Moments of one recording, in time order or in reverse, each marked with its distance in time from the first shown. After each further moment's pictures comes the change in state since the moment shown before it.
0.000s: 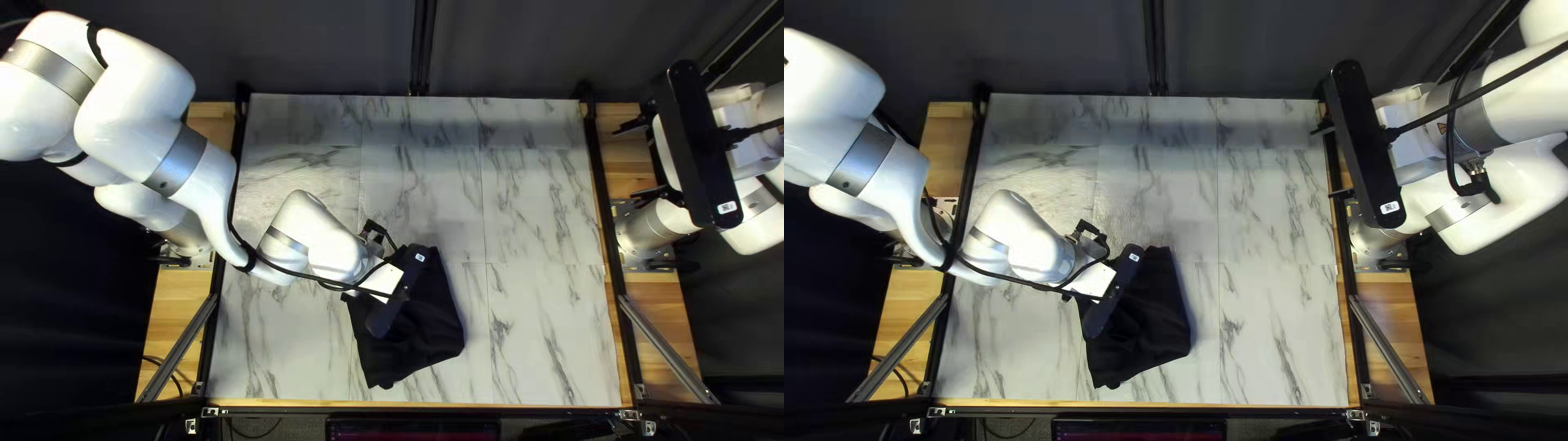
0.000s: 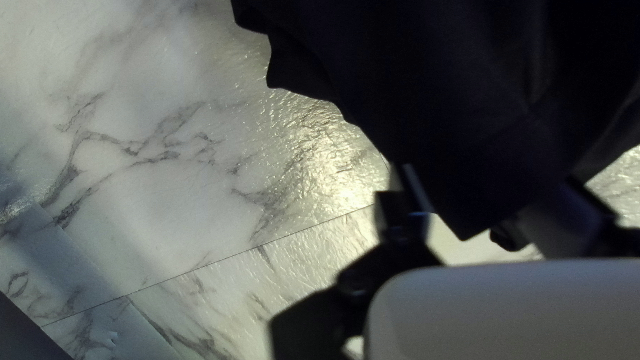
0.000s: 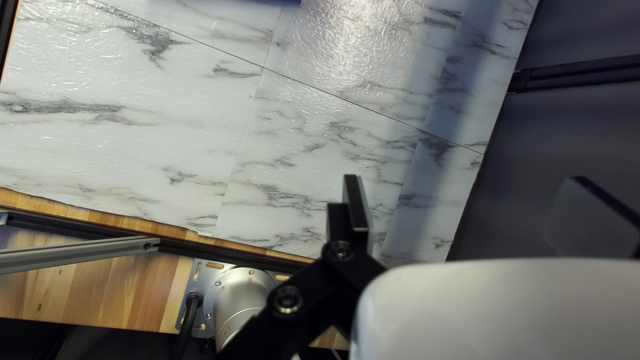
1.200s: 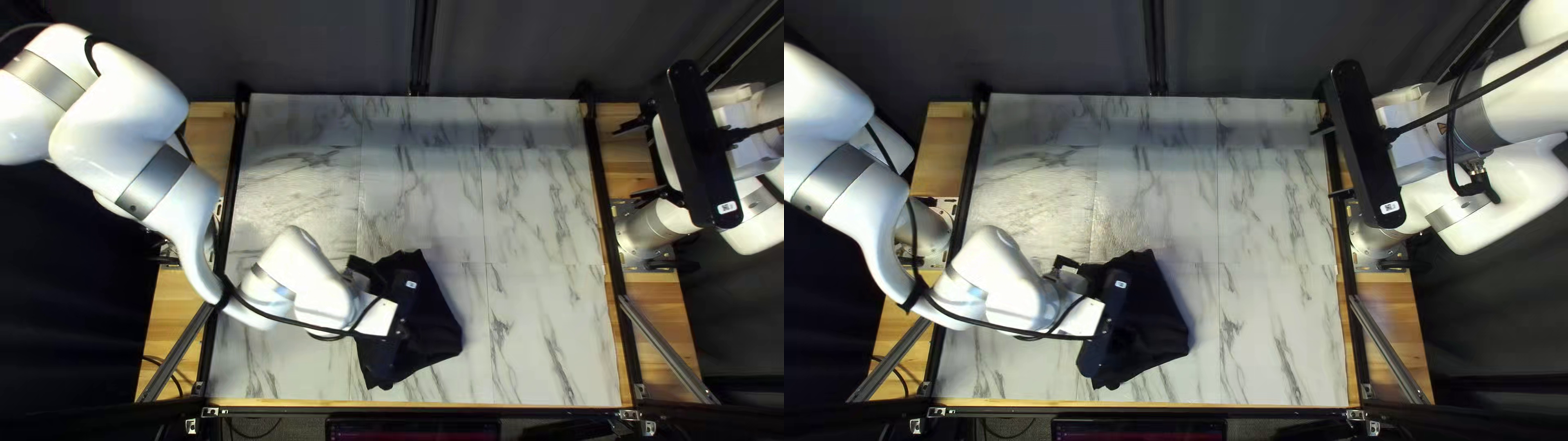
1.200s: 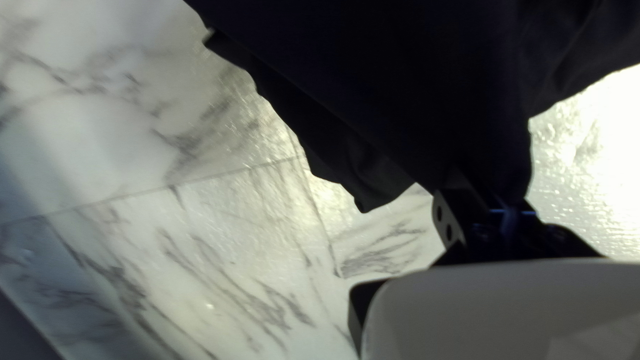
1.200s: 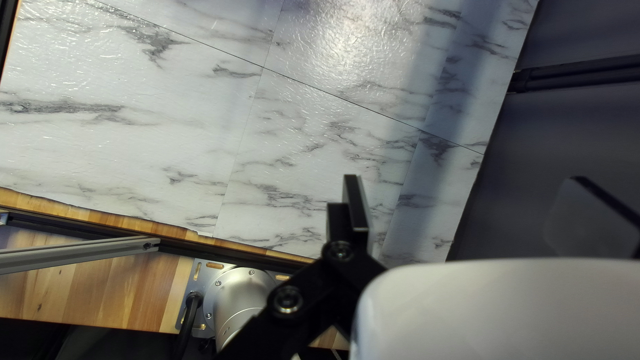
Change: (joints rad) left arm -0.168 -0.049 -0.007 -0.047 0.118 -0.356; right arm 0.000 0.000 0.000 0.000 0.000 0.000
